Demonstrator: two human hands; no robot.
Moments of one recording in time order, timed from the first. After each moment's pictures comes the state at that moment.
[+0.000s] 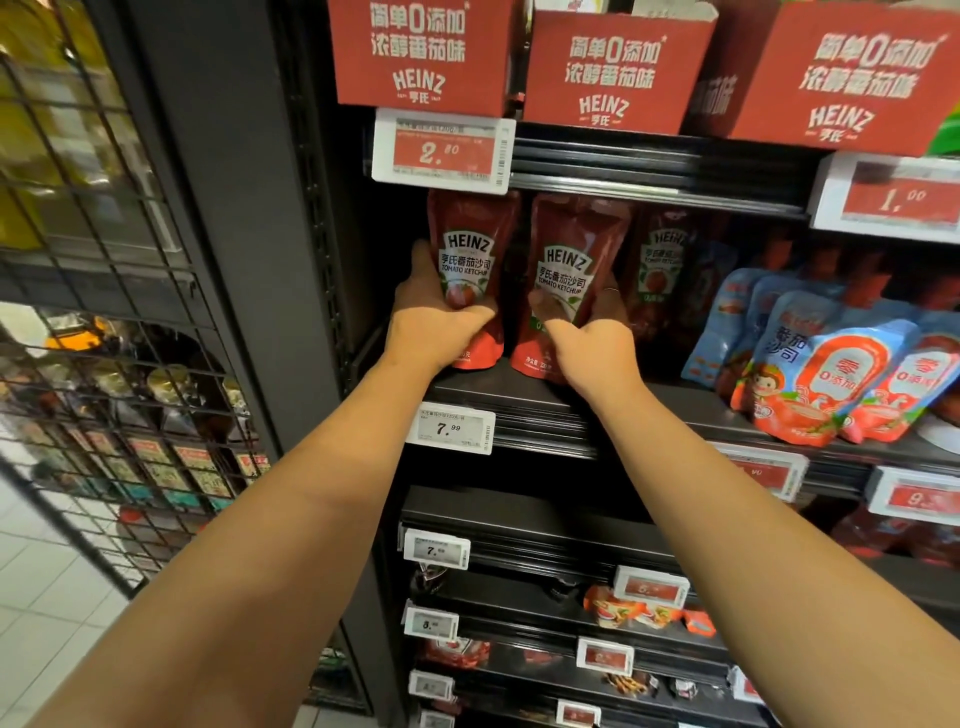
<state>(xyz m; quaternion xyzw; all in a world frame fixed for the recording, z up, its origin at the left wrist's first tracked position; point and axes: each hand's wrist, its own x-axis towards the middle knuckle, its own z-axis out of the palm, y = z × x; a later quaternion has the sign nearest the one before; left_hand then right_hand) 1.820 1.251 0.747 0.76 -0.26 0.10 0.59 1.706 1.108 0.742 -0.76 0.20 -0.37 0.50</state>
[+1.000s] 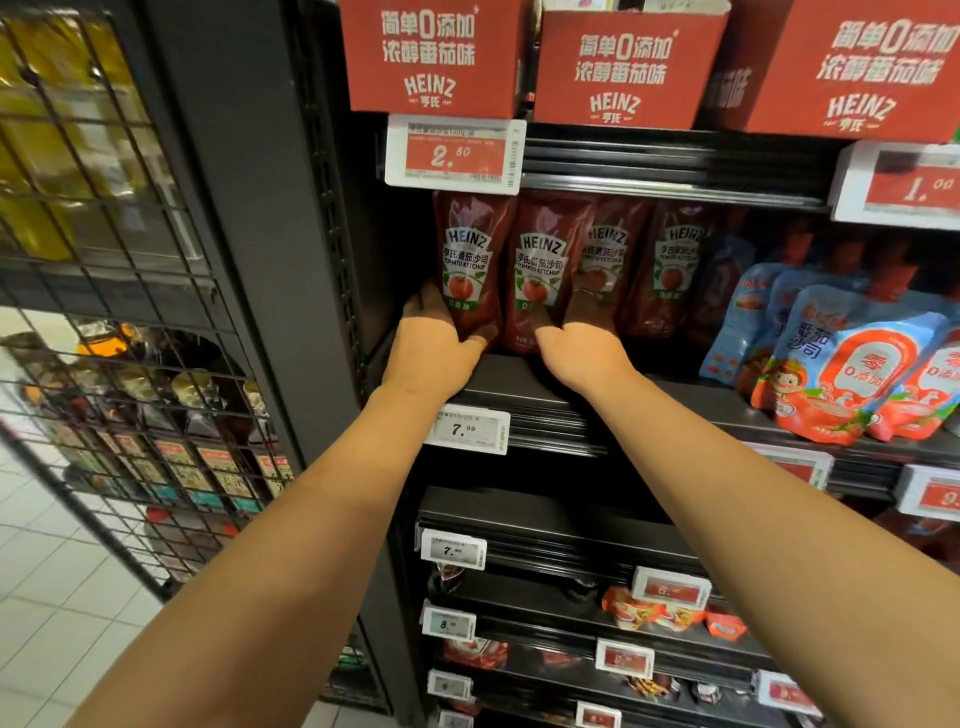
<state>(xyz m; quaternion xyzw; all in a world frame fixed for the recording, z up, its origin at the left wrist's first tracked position) 1.809 1.267 0.733 0.88 -0.23 0.11 0.40 1.721 1.119 0.755 -0.89 0.28 -0.18 0.33</state>
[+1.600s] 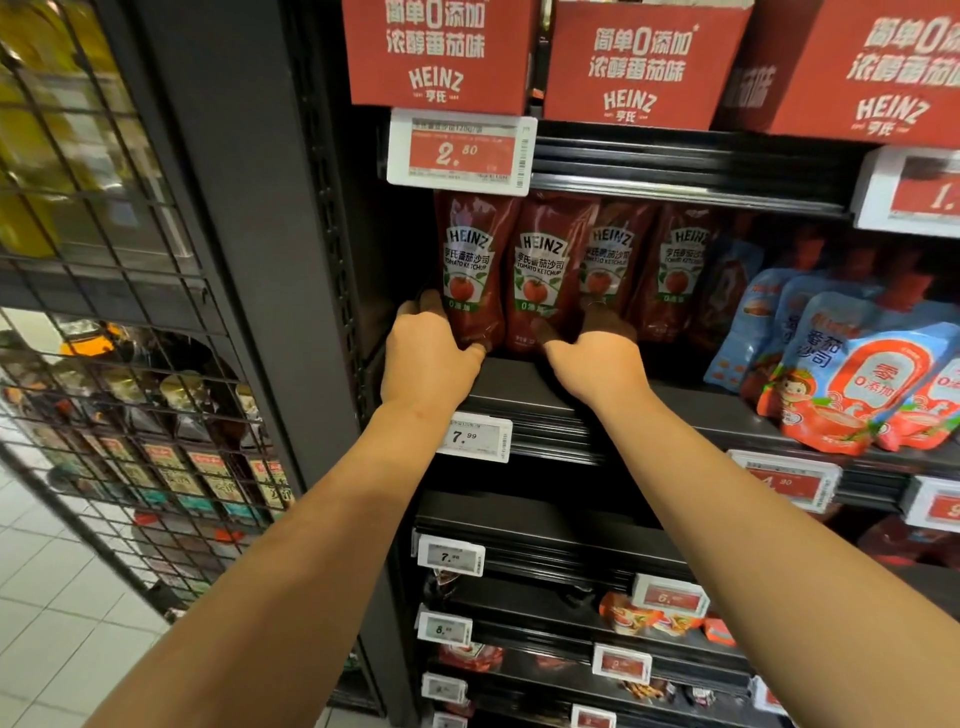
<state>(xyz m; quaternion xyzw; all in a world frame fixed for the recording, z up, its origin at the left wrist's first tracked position) 1.798 1.270 0.732 0.89 -0.20 0.17 0.38 1.720 1.110 0.741 -0.88 0.29 -0.24 0.29</state>
